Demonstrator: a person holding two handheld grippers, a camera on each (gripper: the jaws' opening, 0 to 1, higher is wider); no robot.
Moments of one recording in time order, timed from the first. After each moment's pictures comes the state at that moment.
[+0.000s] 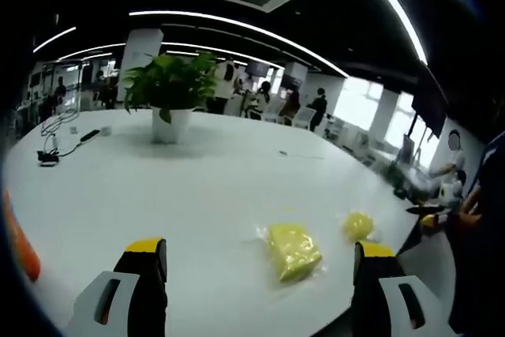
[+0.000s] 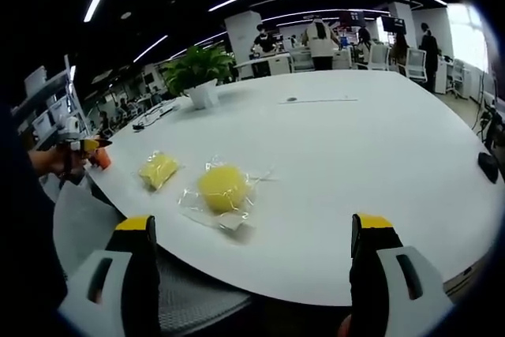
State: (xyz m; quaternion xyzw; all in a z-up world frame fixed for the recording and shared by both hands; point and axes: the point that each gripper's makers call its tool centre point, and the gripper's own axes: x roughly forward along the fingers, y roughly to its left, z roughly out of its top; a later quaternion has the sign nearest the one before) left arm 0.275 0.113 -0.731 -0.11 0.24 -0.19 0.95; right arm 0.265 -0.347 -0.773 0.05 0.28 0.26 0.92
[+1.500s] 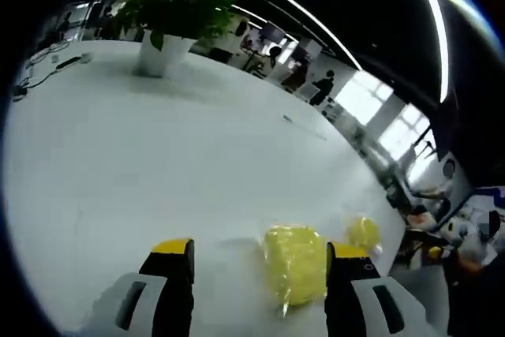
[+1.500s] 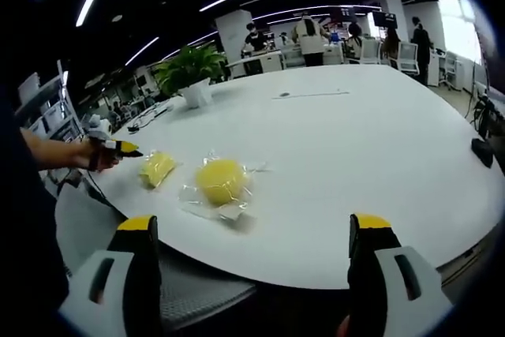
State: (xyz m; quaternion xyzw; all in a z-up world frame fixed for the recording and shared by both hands) left arm 0.352 0.073 -0.822 -0.21 0.36 -0.22 0.88; right arm 0.251 -0.352 -0.778 0.06 0.29 0.24 0.92
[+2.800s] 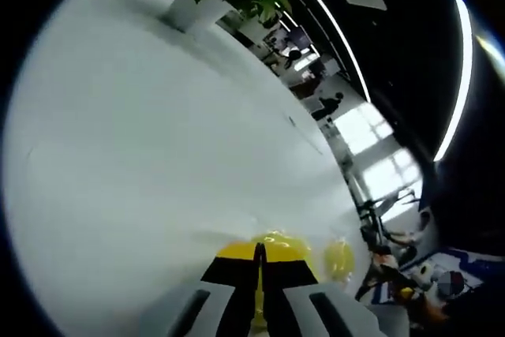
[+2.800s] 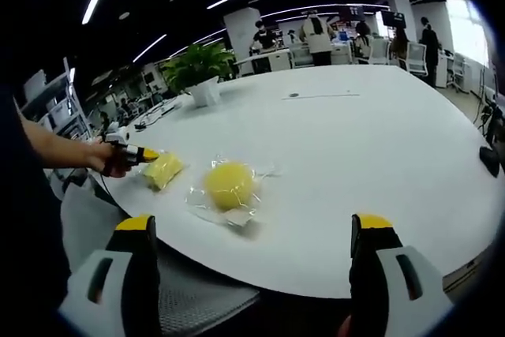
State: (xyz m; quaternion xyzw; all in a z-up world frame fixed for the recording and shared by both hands) left arm 0.361 0.045 -0.843 -0.36 0.38 -0.21 0.83; right arm 0.257 -0.341 -0.772 0.06 0.29 0.26 0.92
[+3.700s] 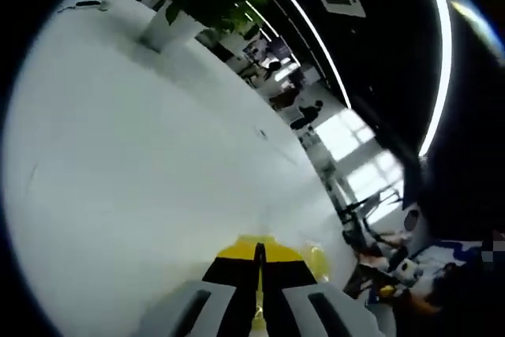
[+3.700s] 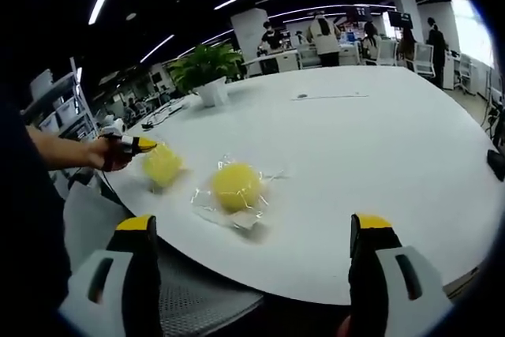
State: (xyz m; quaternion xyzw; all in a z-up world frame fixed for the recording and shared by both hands) left arm 0.348 0.033 -0.785 -0.34 0.32 -0.26 0.85; right arm 0.258 -0.333 -0.775 0.07 0.29 0.29 0.91
